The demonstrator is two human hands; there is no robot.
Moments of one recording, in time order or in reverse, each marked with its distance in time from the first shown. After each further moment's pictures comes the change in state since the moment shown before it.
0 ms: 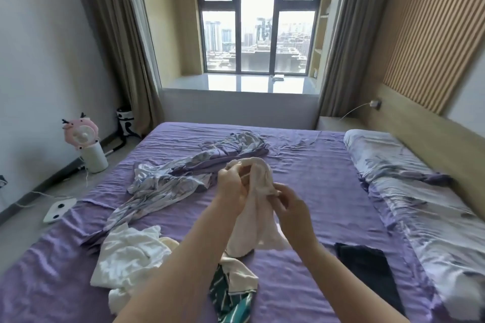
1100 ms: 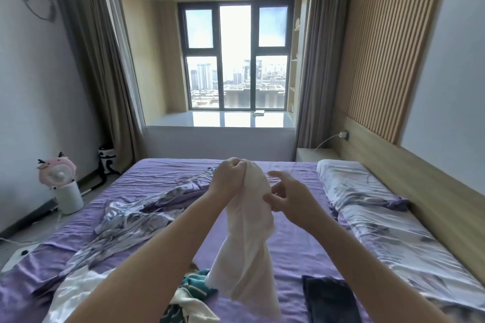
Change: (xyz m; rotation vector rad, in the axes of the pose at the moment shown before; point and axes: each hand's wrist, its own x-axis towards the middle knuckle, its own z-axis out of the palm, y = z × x) left_hand -0.013 -0.012 0.135 1.025 -0.084 0.510; right_hand 0.037 -0.041 -0.182 -0.142 -0.201 -0.161
